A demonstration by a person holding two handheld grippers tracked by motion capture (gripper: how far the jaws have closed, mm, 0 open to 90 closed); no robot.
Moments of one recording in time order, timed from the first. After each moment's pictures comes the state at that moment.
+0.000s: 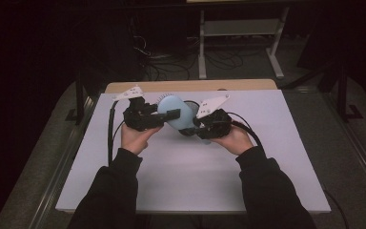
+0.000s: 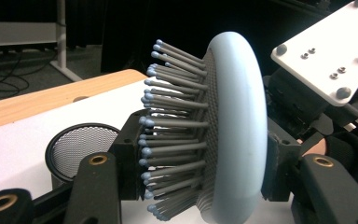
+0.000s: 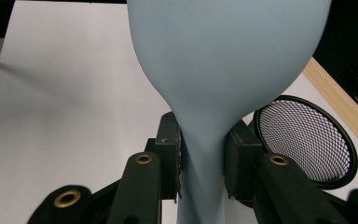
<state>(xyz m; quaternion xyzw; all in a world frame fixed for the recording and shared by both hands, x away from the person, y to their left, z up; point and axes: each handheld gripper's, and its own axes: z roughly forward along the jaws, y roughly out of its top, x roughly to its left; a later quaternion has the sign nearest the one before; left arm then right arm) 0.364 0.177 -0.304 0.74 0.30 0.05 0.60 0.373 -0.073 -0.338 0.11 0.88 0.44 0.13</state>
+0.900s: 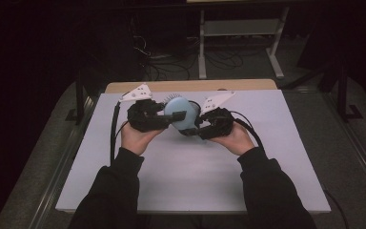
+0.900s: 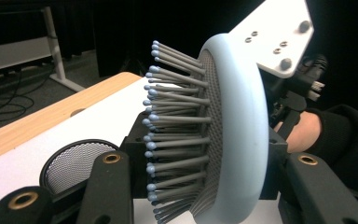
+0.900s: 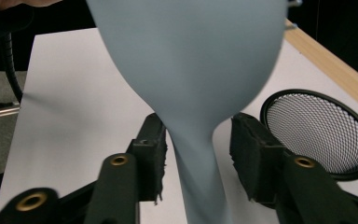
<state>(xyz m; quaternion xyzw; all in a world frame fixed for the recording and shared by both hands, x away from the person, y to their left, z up) 0.353 0.161 -0.288 0.78 0.23 0.09 0.58 0.380 -0.081 -0.340 0.16 0.87 0.47 0.08</state>
